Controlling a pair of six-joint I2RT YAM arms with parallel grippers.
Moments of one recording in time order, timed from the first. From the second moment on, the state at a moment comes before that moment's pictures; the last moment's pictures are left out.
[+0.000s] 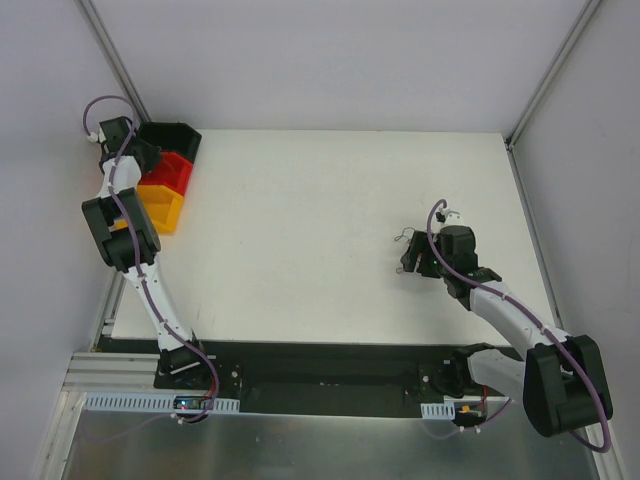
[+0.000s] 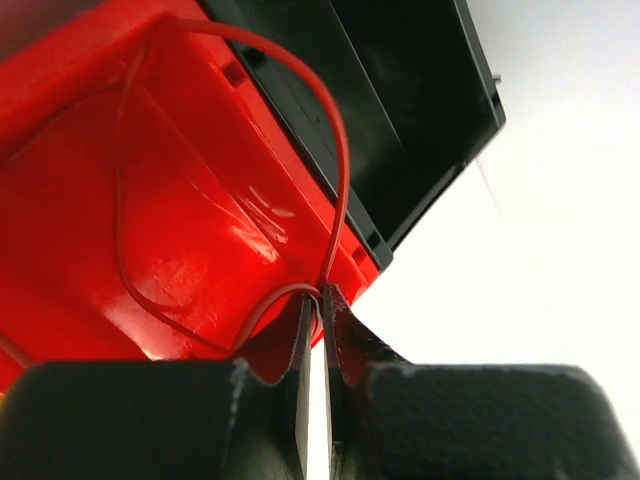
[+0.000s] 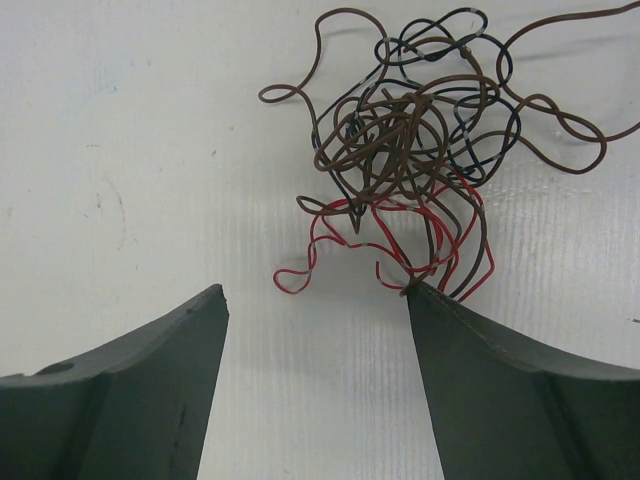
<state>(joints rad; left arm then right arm) 0.40 2.22 1.84 -0.28 0.13 -0.81 0.28 1.09 0.48 -0.10 -0.03 0.38</state>
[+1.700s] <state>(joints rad) 0.46 1.79 1.47 -0.27 0.18 -0.76 0.28 1.11 0.48 -0.11 -0.05 0.38</state>
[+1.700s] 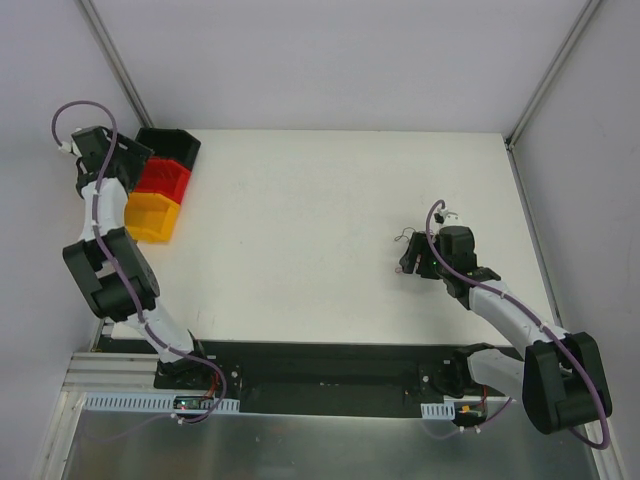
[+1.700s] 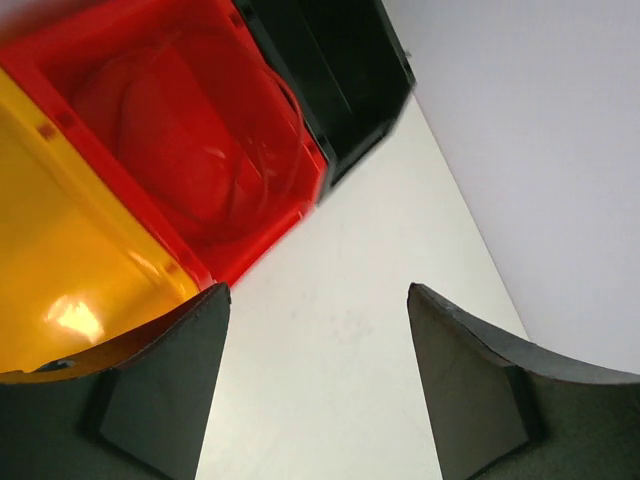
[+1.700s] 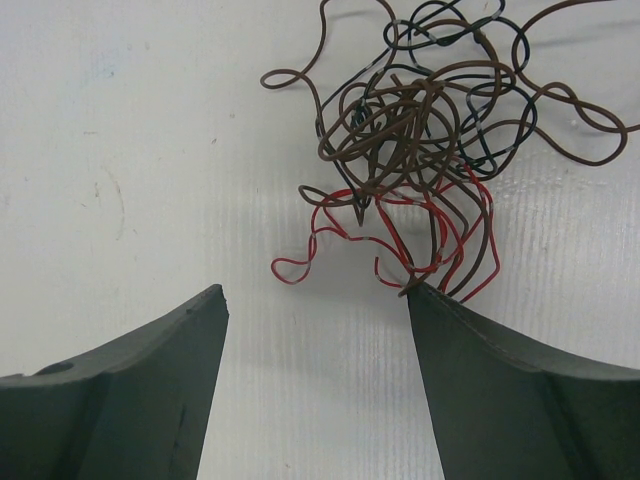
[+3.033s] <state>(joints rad) -0.47 1.40 1.19 -0.34 0.63 -0.49 0.03 1.27 0.86 -0.43 0.14 0.51</state>
